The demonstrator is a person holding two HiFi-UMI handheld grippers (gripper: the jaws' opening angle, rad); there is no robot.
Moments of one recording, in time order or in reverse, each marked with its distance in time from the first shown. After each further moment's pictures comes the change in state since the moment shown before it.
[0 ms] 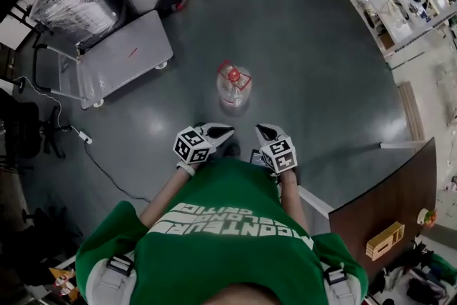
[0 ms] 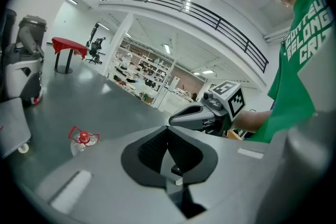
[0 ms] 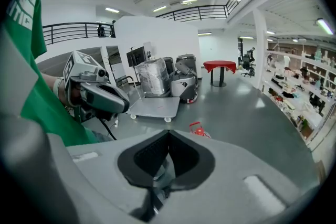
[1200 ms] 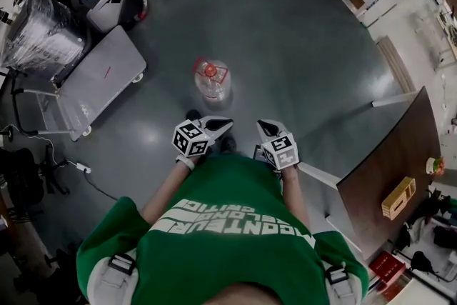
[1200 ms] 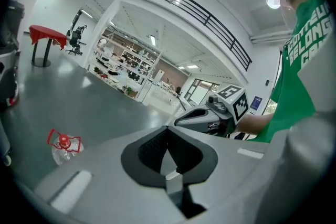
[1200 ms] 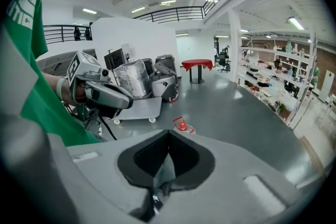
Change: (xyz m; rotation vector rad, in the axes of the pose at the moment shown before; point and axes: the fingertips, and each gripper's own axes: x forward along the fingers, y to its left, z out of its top) left arm 0.036 -0.002 0.011 0.037 0.090 -0.196; right arm -0.033 -0.023 -0.025 0.158 -0.001 -0.197
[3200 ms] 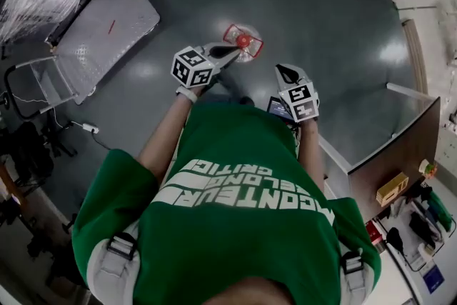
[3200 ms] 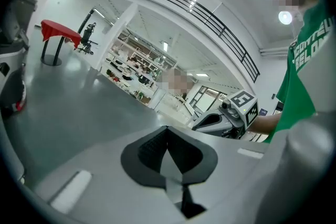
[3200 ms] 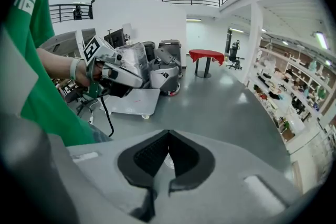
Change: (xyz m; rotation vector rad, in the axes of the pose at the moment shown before) left arm -0.090 0.283 0.126 -0.071 -0.045 0.023; right arm 0.205 -0.013 0.174 -0.136 0.162 -0.017
